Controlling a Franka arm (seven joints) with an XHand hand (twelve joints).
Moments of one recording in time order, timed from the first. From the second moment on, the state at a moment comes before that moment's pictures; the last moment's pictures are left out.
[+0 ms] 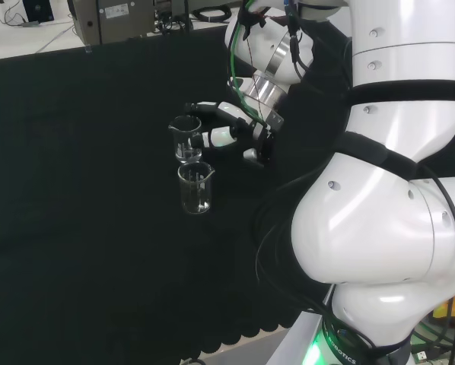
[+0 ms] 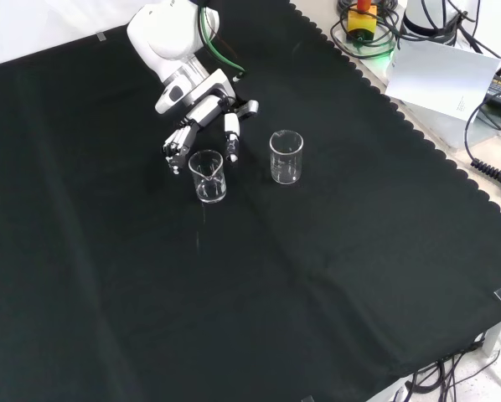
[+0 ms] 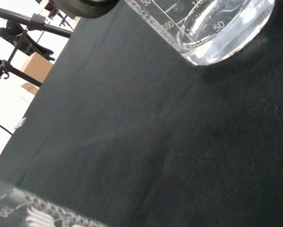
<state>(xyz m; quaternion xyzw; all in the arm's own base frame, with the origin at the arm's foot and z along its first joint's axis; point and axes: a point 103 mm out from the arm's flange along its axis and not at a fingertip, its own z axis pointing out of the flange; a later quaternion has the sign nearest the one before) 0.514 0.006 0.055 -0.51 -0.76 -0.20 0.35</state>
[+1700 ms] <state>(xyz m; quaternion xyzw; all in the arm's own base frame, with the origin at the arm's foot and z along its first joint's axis) 0.530 0.035 0.036 -0.49 -0.75 -0.24 0.38</state>
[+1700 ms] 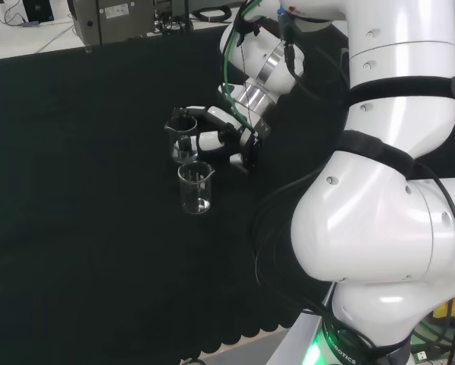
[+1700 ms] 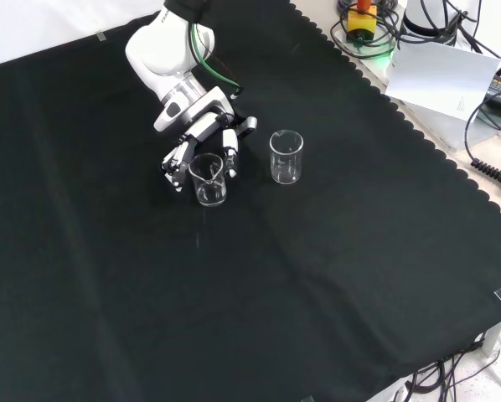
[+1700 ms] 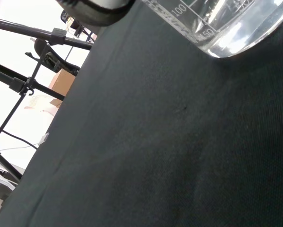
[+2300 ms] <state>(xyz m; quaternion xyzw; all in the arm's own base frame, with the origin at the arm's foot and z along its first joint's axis) 0.532 0.037 0.040 -0.49 -0.75 -0.24 0.37</state>
